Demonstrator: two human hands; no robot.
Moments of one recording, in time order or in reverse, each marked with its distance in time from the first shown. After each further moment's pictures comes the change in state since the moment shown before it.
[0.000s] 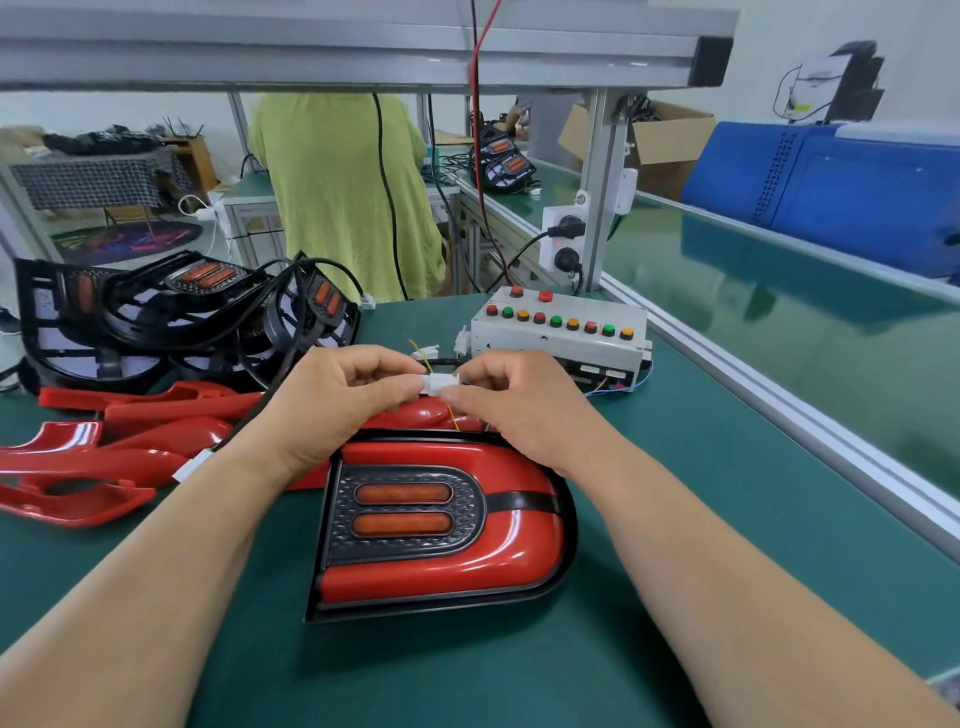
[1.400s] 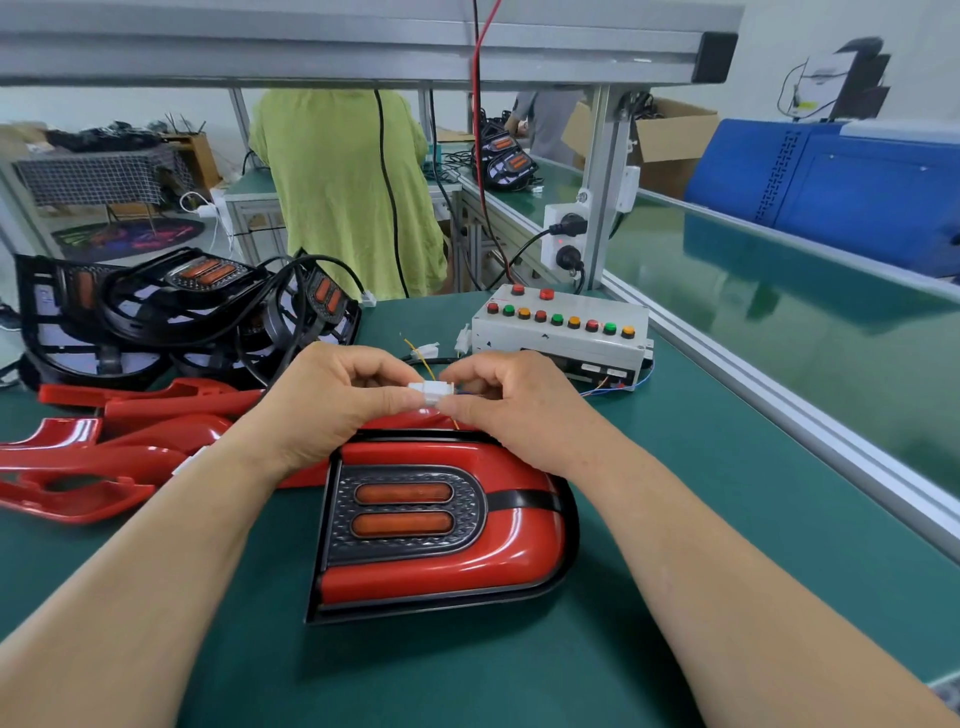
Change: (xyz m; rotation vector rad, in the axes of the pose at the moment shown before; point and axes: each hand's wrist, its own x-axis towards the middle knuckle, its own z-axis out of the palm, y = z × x) left_hand -0.004 0.009 -0.003 0.030 -0.069 -0.064; right_hand -0.004 -0.002 -0.002 -0.092 -0.064 -0.112
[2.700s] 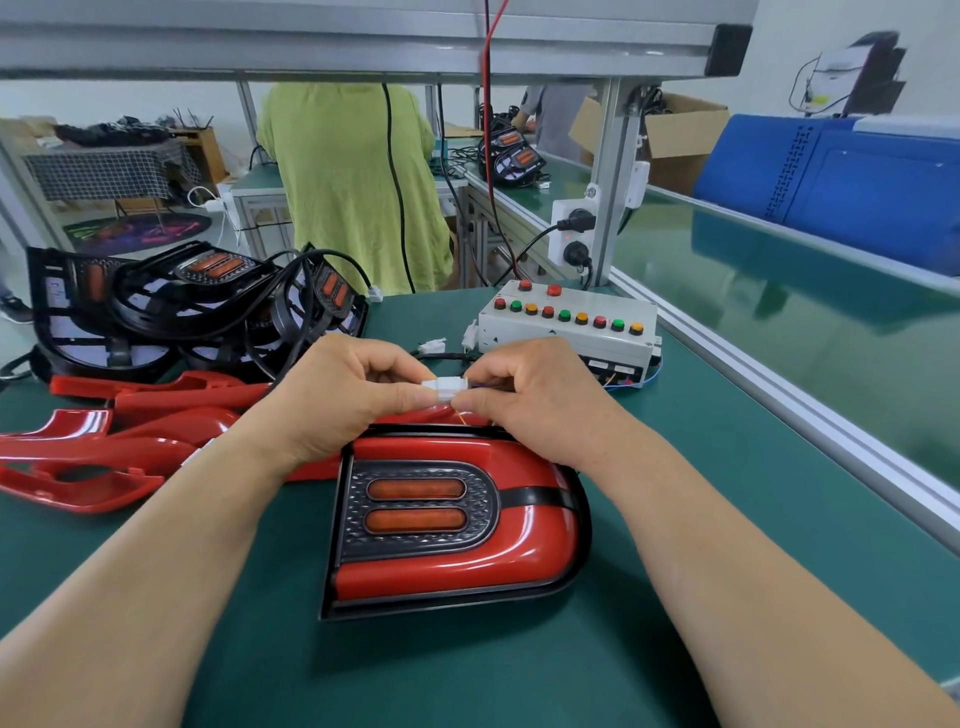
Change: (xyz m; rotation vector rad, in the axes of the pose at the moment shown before) left_hand 0.001 0.003 0.000 0.061 -0.029 0.046; right_hand 0.000 -0.004 -0.008 -0.193 0.036 -0.053
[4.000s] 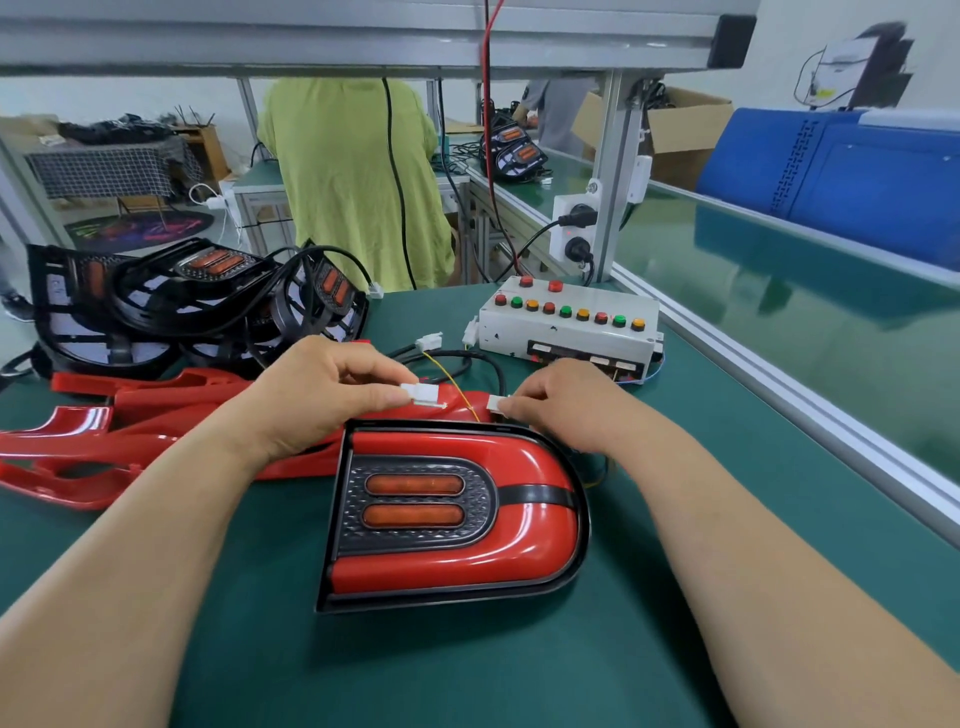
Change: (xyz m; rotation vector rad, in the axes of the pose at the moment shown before) left_hand 0.002 -0.014 -0.015 0.137 0.011 -0.026; right_hand 0.010 0.047 -0.009 -0.264 -0.235 0.272
